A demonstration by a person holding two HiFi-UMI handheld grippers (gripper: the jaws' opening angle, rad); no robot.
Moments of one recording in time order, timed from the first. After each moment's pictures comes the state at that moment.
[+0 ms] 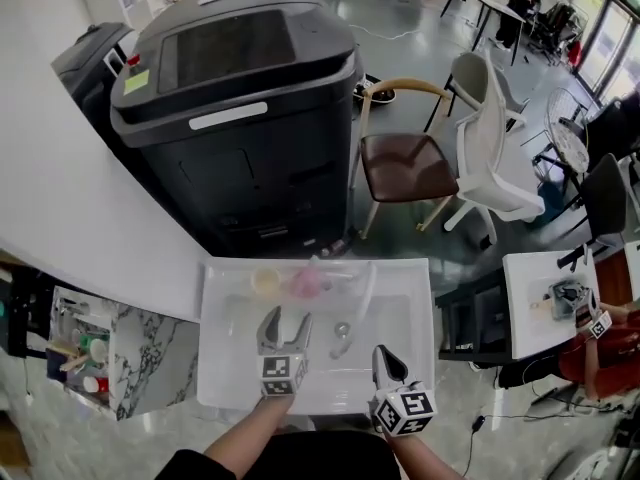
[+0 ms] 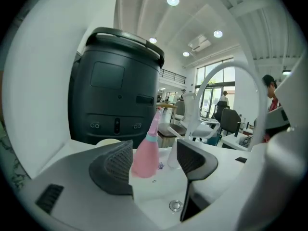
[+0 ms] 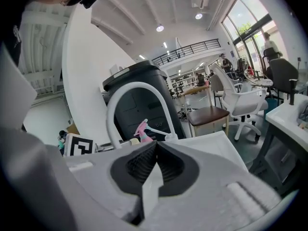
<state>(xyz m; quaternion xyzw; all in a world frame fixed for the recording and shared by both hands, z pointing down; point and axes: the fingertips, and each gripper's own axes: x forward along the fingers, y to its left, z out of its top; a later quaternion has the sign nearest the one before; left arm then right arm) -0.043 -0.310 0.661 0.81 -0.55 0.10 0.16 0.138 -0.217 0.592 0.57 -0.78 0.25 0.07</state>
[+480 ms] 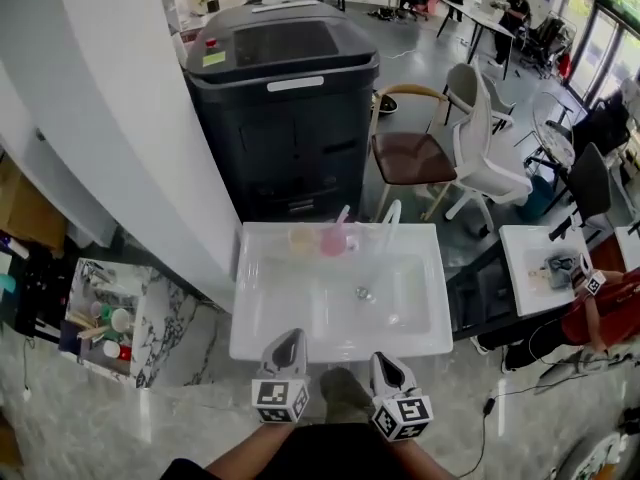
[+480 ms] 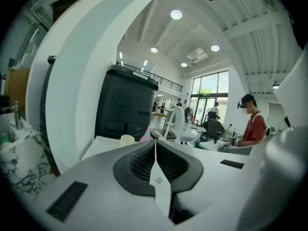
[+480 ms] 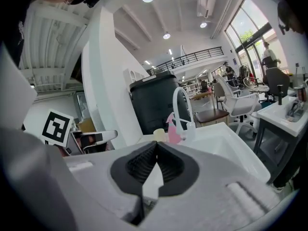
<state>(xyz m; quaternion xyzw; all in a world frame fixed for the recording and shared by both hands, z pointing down) -0.138 -0.072 0.561 0.83 -0.53 0.05 0.17 0.025 -0.012 0.557 0.57 -0.79 0.21 0.06</state>
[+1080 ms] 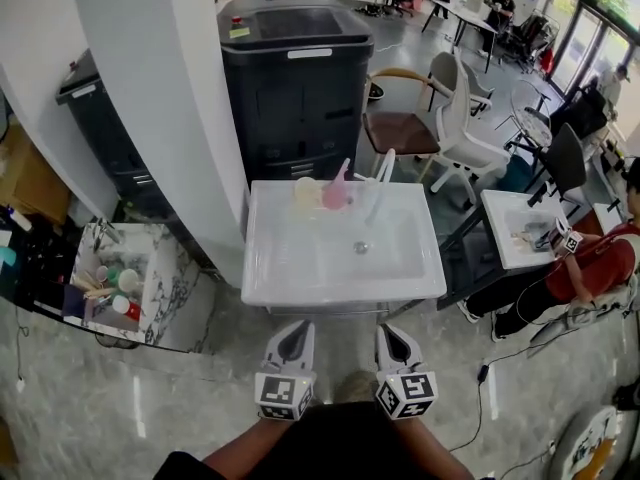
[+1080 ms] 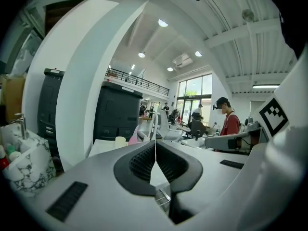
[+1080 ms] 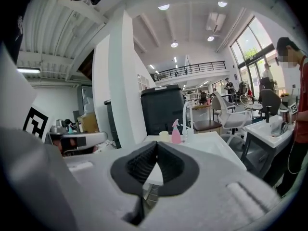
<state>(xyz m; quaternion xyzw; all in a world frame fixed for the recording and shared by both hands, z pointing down) -0.171 0.106 0.510 0.87 -0.47 0.04 0.13 -0.022 0.128 0.503 0.60 -0.78 0.15 0.08</state>
